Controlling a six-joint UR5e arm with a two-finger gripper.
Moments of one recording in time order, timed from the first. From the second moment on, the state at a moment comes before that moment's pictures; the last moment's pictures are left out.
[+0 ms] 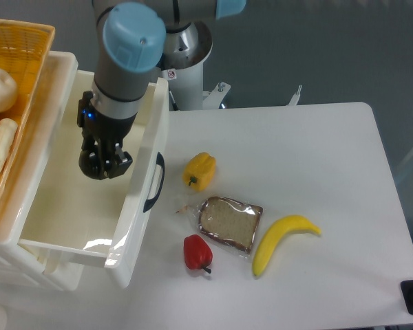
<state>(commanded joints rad) 2.17 -1.77 -1.53 -1.42 1.25 1.21</state>
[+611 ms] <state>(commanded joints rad) 2.15 -1.78 -1.53 -1.41 1.26 1.21</state>
